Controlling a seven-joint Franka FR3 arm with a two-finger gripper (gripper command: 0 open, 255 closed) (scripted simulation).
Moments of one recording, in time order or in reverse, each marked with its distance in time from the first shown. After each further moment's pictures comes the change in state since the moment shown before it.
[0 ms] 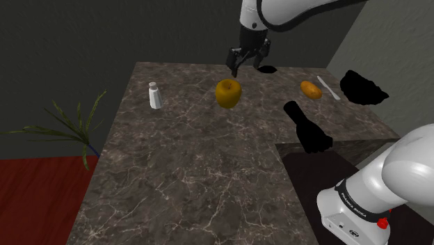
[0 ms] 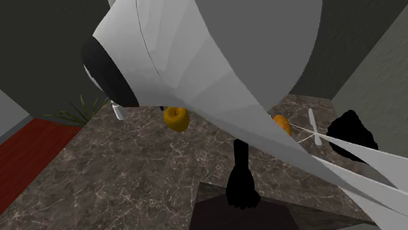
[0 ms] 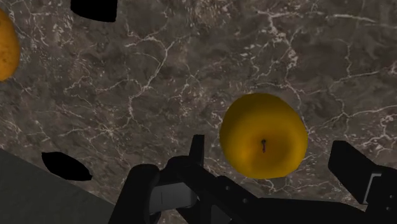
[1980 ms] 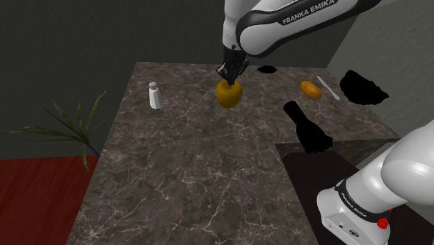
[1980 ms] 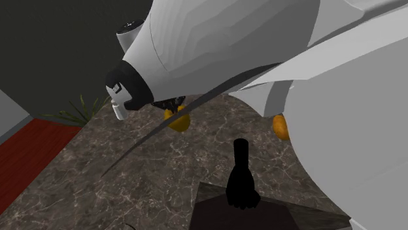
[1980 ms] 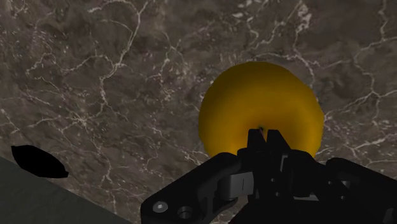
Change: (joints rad) arm -0.014 0.217 0.027 0.053 -0.143 0.157 0.134
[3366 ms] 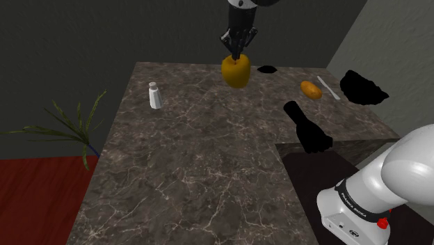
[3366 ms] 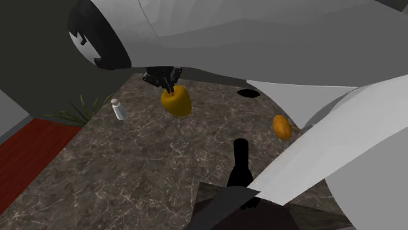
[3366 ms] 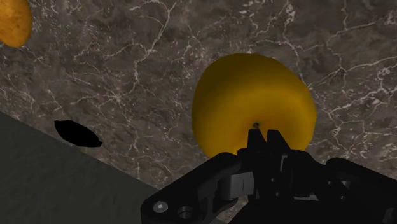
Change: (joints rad) arm 0.003 -0.088 0.000 0.181 0.068 -0.255 -0.083
